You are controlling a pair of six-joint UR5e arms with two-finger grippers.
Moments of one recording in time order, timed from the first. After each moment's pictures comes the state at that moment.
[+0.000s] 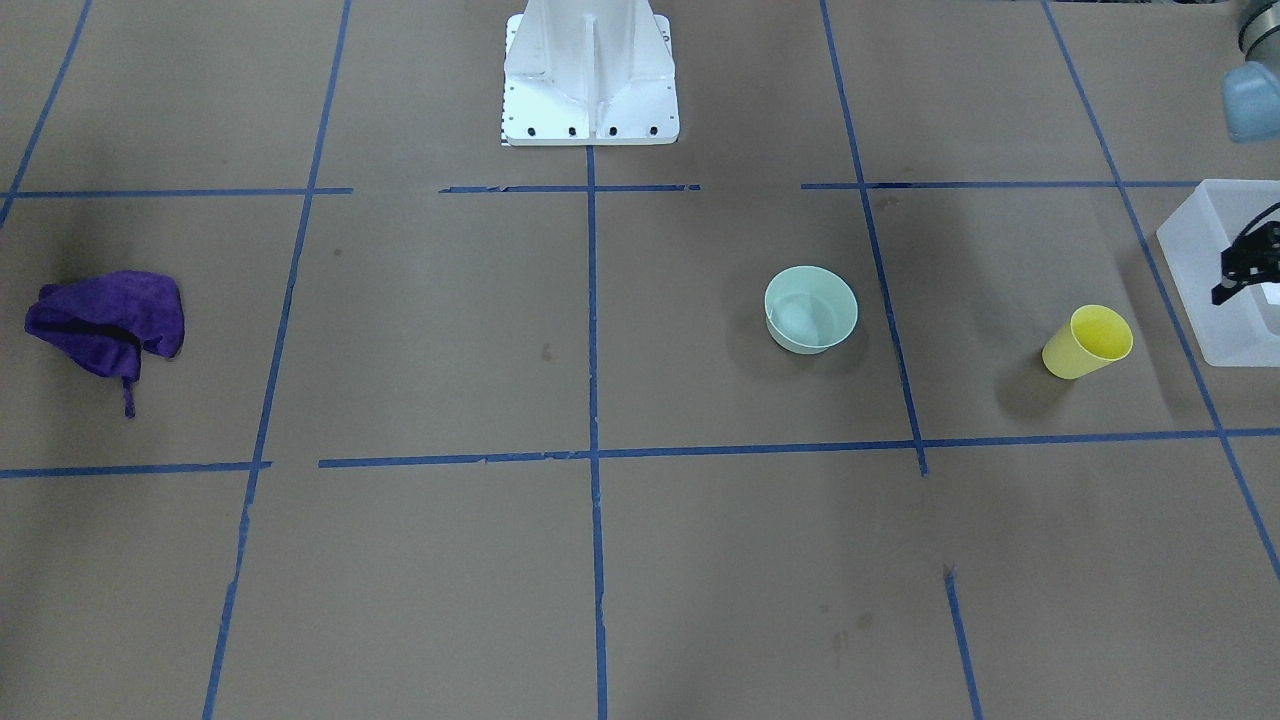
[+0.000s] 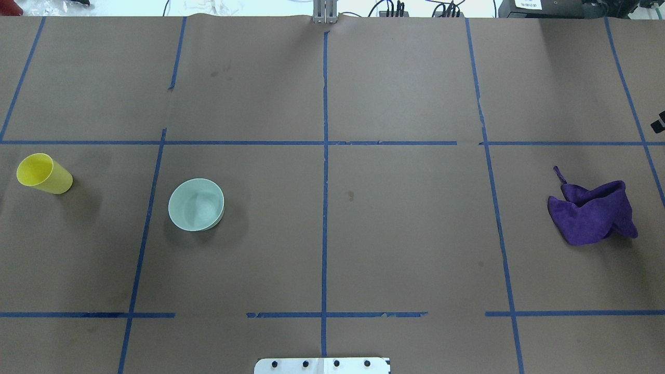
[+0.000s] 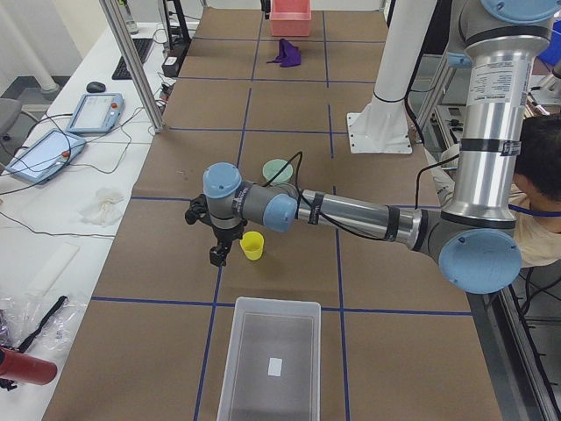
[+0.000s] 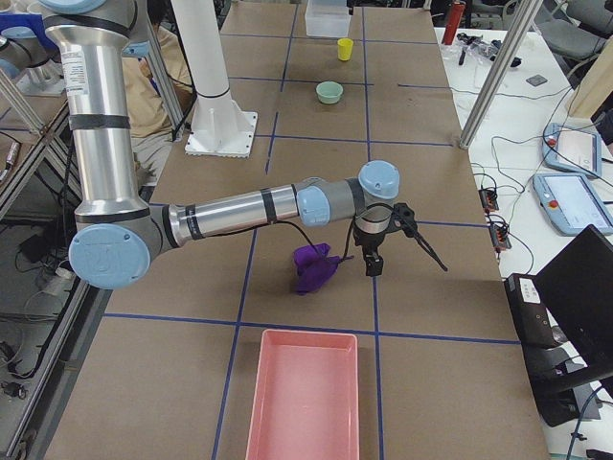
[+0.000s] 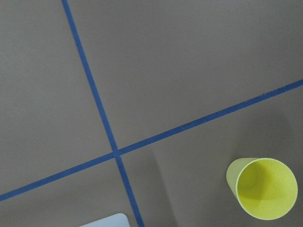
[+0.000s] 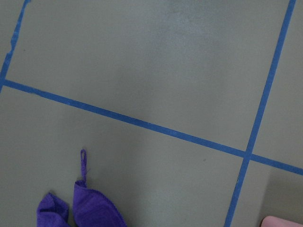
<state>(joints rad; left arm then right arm) -1.33 -1.59 -1.67 -1.79 -2.32 0.02 1.37 -1.50 1.73 -1.55 2.30 0.03</state>
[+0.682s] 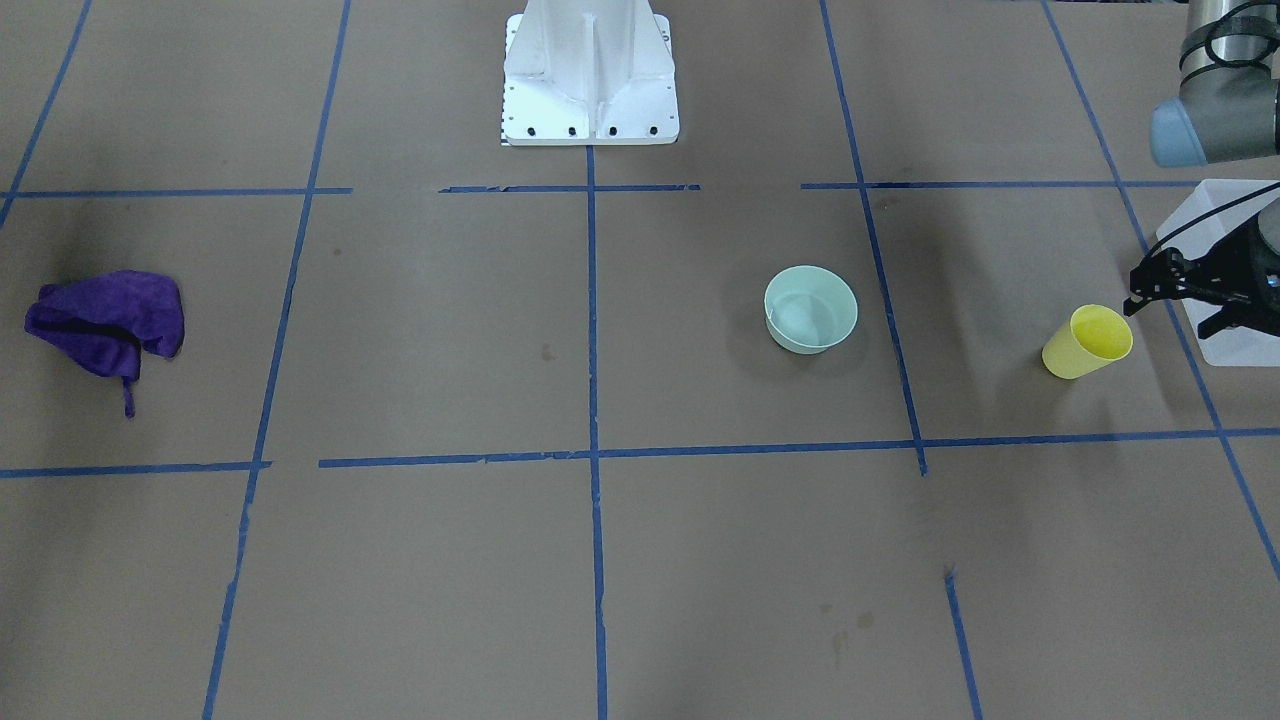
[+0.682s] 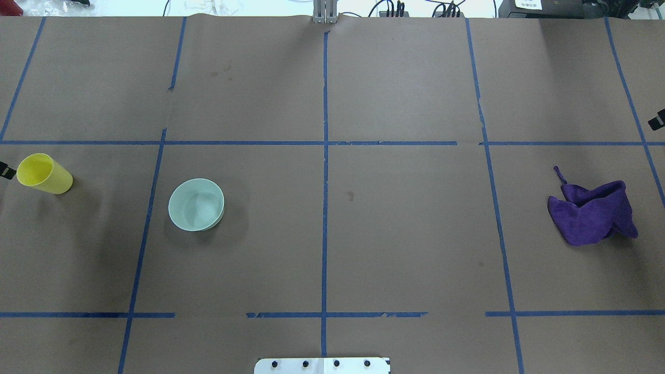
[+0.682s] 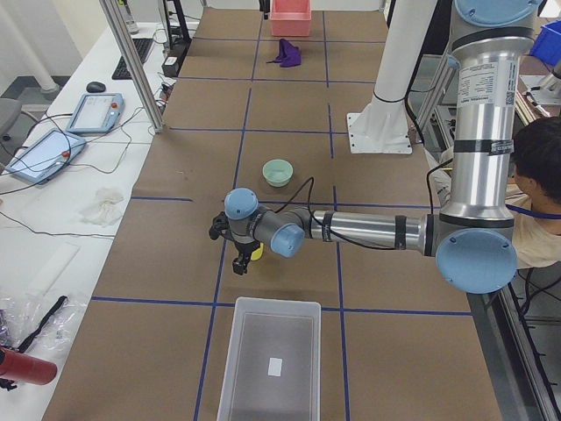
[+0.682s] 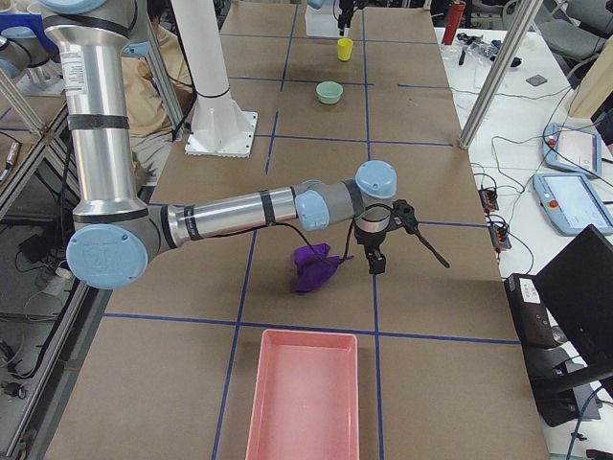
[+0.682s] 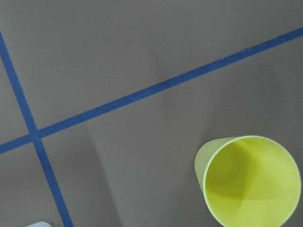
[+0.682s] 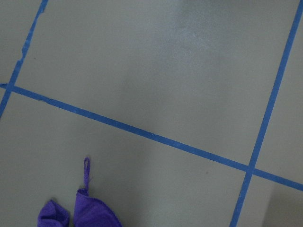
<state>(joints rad) -1.20 -1.56 -1.56 -2.00 -2.32 -0.19 1.37 -1.51 1.72 -1.48 2.31 0.04</state>
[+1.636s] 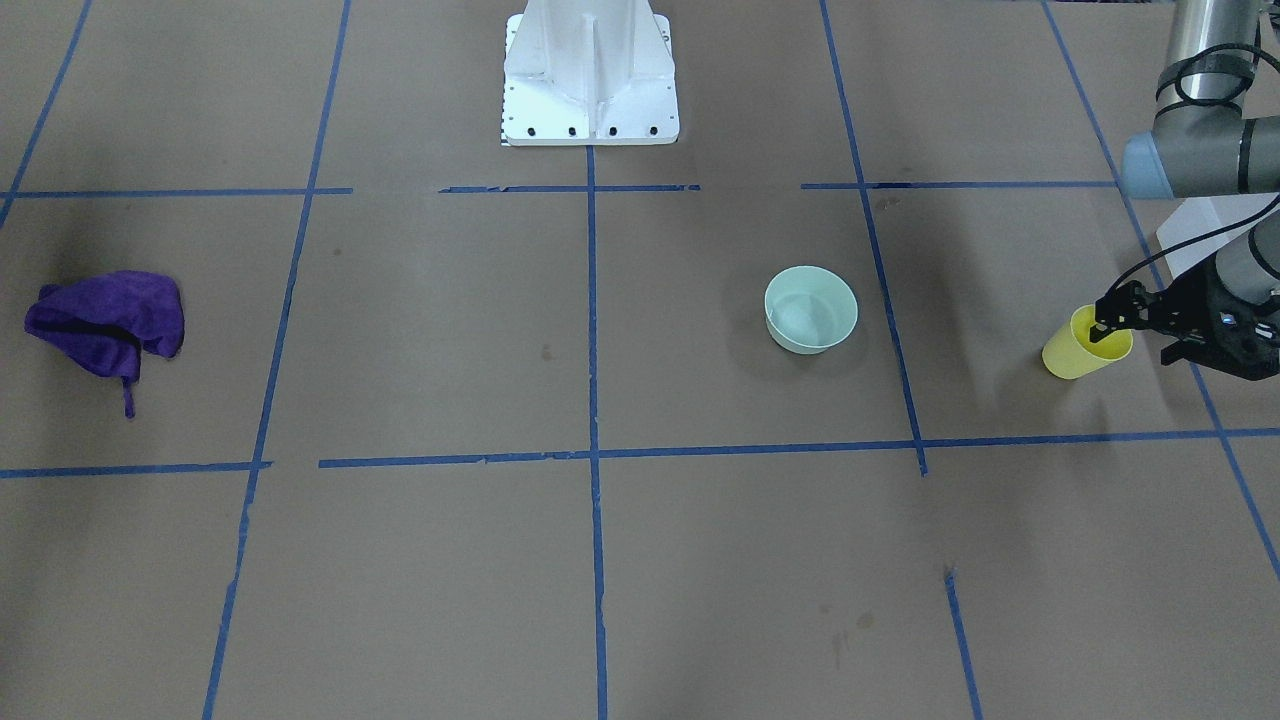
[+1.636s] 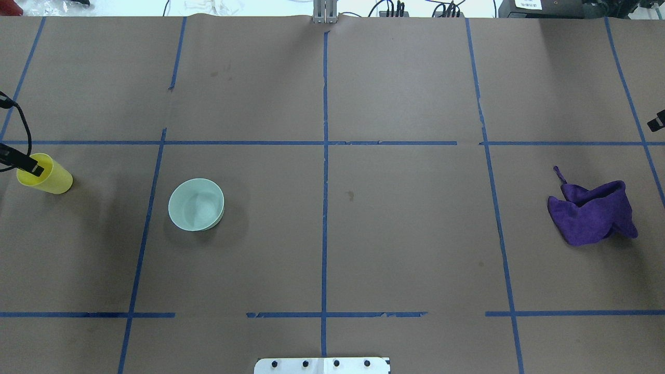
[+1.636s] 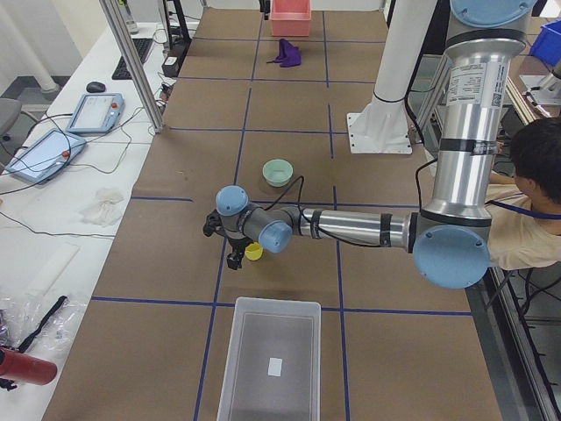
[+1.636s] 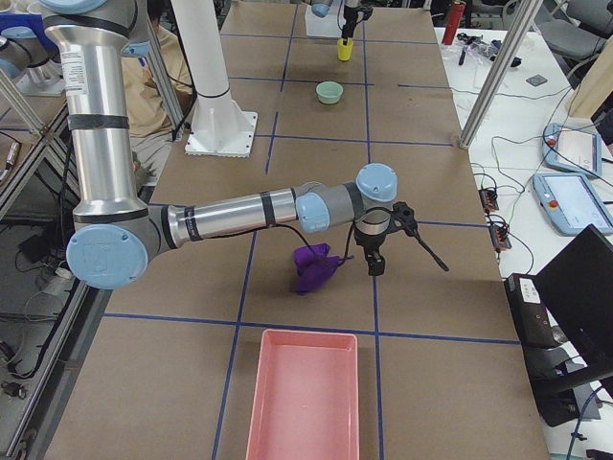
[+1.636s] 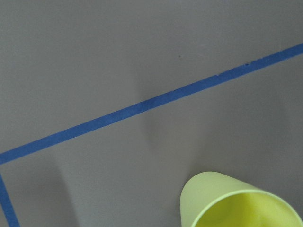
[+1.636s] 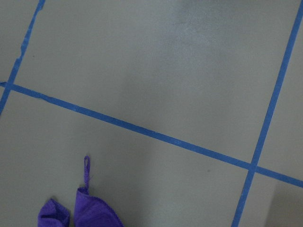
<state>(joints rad) -1.13 -1.64 -1.47 -2.02 -2.31 -0.24 1.37 -1.51 1.71 -1.47 2.32 0.04</state>
